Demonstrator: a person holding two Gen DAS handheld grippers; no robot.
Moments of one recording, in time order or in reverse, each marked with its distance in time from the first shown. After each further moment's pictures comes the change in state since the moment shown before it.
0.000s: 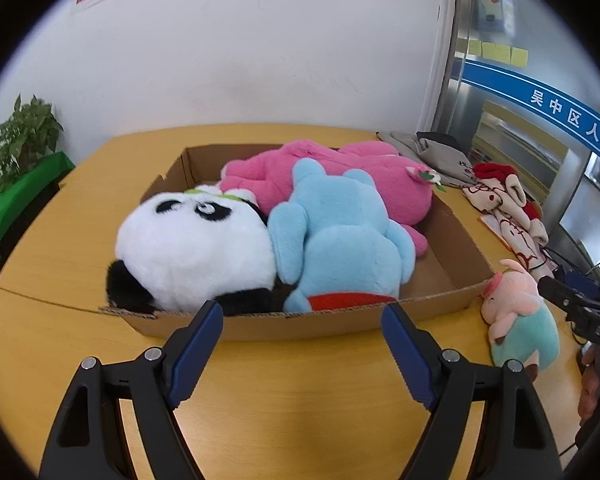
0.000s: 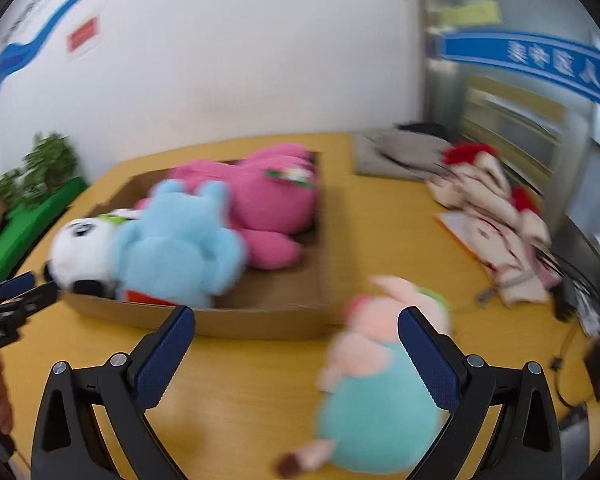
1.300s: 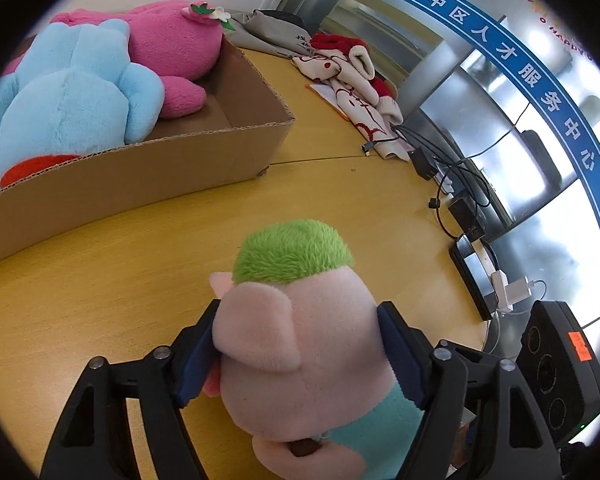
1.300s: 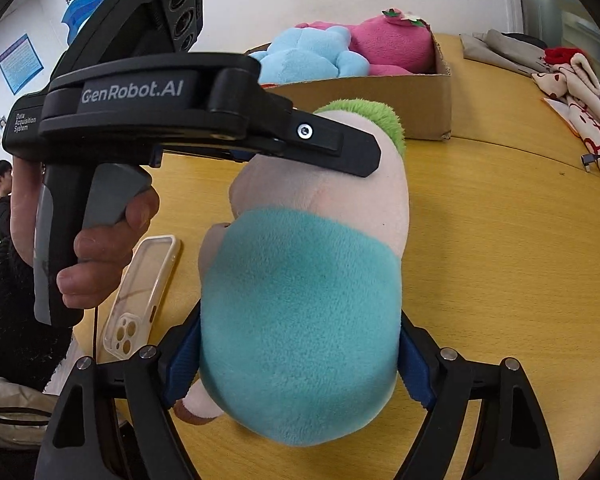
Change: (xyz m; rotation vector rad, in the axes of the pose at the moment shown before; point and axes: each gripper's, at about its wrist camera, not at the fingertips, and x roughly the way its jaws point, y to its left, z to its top) left arm 0.068 -0.134 -0.062 0.114 0.410 -0.568; right arm -0.029 0.035 -0.148 -0.176 0.265 0.462
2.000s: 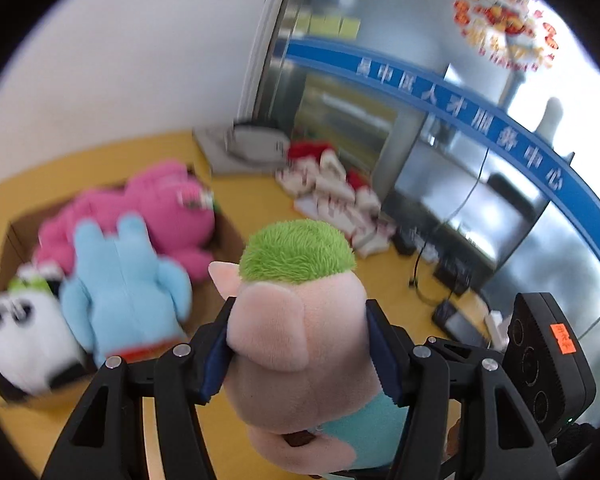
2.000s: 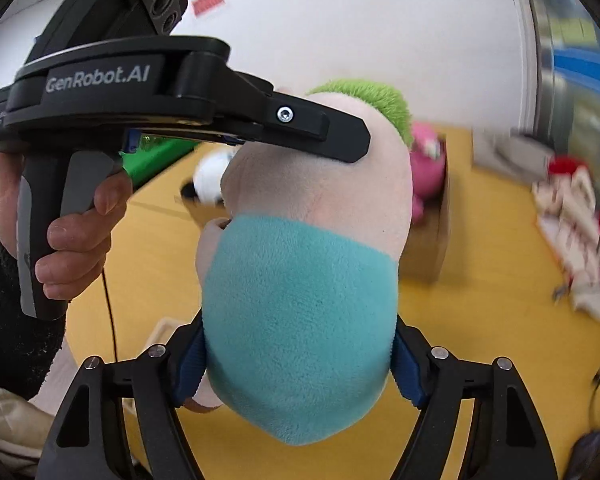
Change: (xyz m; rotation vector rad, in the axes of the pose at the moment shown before) left arm -0.152 -0.067 0.081 0.233 -0.304 0.095; right arm -0.084 0.037 0.095 -0.208 -0.265 -0.067
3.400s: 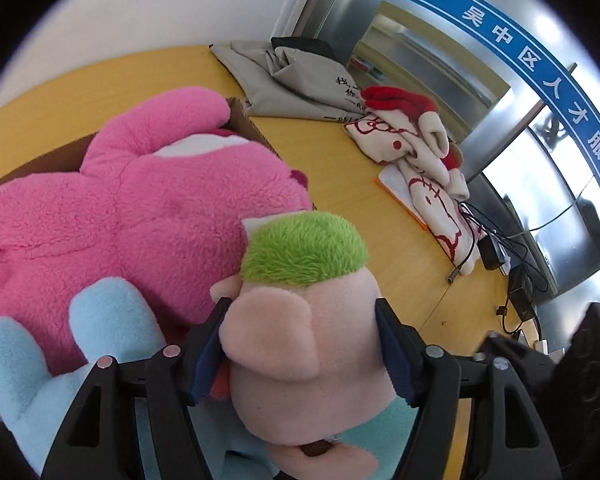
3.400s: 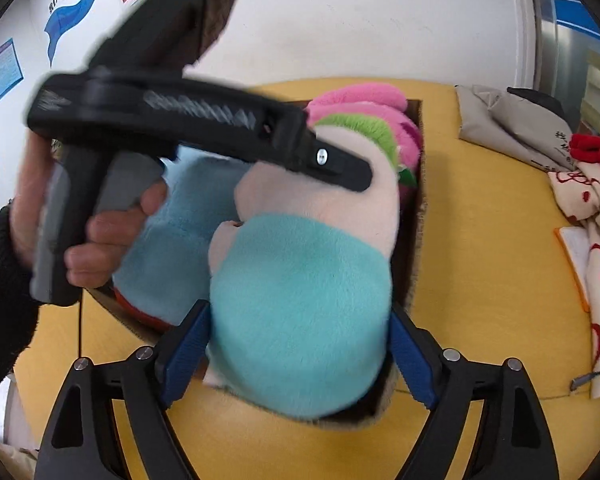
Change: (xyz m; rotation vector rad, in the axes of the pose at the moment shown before) left arm 0.245 0.164 0.052 -0.124 0.322 -0.042; right arm 0.173 -0.165 0.065 0.150 0.181 -0.040
